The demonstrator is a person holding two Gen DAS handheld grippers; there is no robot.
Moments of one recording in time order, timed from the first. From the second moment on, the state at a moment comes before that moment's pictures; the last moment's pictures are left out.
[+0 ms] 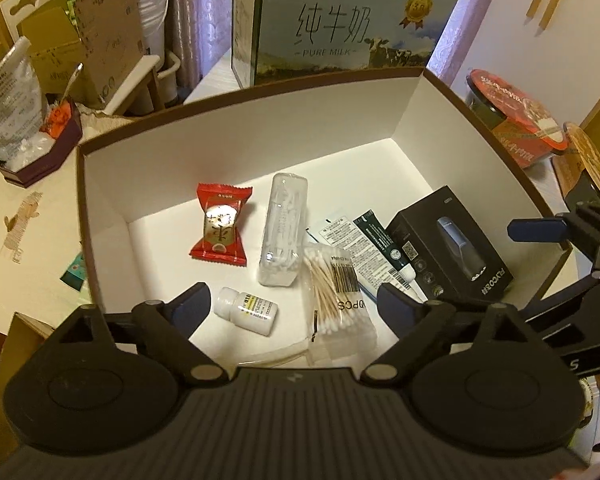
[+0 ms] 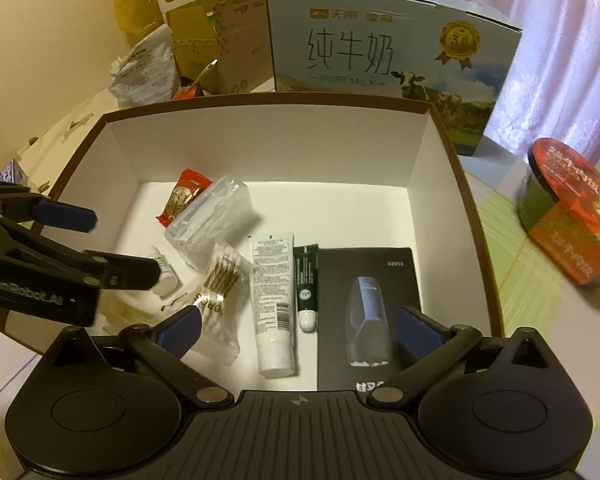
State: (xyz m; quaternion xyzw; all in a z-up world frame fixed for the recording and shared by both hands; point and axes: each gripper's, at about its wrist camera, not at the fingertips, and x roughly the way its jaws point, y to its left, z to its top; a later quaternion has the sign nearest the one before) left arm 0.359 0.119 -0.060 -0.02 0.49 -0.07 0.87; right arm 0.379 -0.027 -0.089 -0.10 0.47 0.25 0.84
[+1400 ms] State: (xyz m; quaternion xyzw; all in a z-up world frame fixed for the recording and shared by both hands) left arm 0.212 0.102 0.009 0.00 0.43 -0.06 0.90; right arm 0.254 -0.074 -0.015 -0.03 0.39 0.27 0.88
